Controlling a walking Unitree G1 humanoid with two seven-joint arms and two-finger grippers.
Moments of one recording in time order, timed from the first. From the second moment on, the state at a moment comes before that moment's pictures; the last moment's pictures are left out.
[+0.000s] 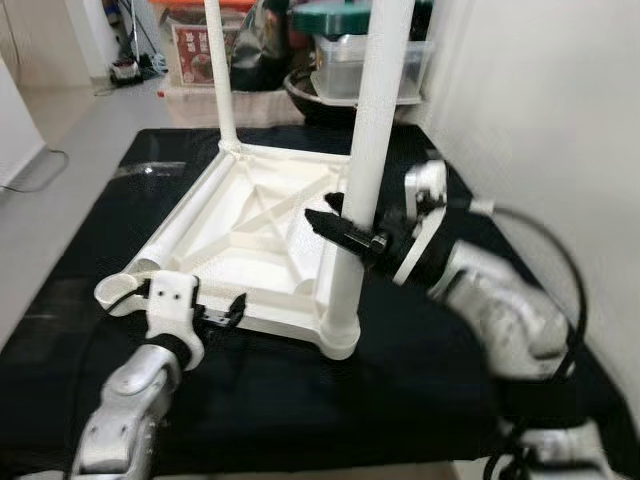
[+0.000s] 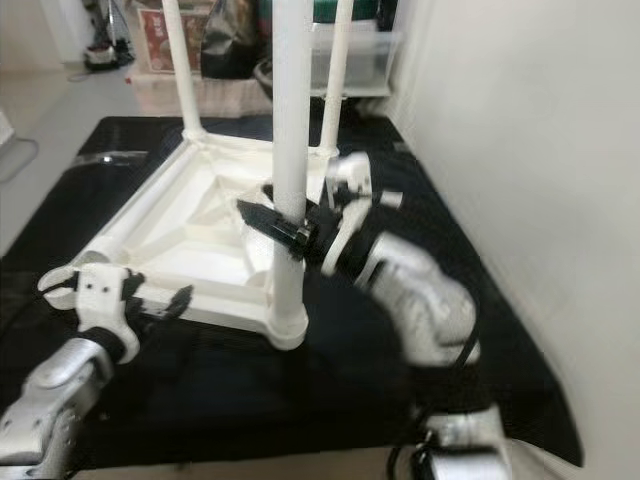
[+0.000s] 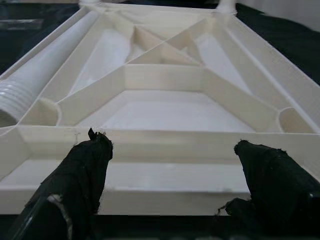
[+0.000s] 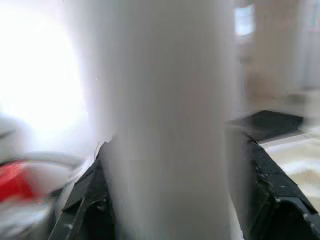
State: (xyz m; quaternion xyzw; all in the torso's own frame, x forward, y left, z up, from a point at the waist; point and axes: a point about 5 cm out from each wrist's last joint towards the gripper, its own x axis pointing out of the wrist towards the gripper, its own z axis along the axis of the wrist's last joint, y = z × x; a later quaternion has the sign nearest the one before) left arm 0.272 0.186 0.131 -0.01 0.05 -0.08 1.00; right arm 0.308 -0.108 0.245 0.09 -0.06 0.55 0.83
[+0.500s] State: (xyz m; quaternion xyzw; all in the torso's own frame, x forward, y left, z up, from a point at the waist) left arm 0.263 0.189 0.128 -0.02 0.05 -0.07 1.00; right arm 0.364 -0.148 0.184 0.03 0.03 -0.01 1.00
